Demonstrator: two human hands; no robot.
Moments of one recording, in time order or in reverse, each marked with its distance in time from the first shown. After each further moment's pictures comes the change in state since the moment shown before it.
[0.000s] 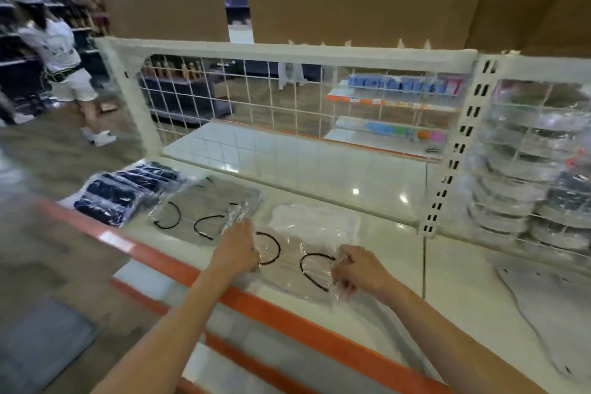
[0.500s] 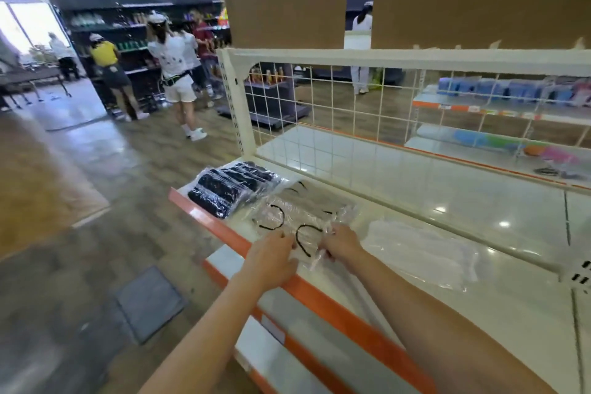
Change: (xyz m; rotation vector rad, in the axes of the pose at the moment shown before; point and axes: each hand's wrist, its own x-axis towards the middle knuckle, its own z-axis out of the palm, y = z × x) left_hand -0.030 -0.083 -0.070 0.261 0.006 -0.002; right_hand 0.096 -0.135 0.150 0.070 -0.097 -0.045
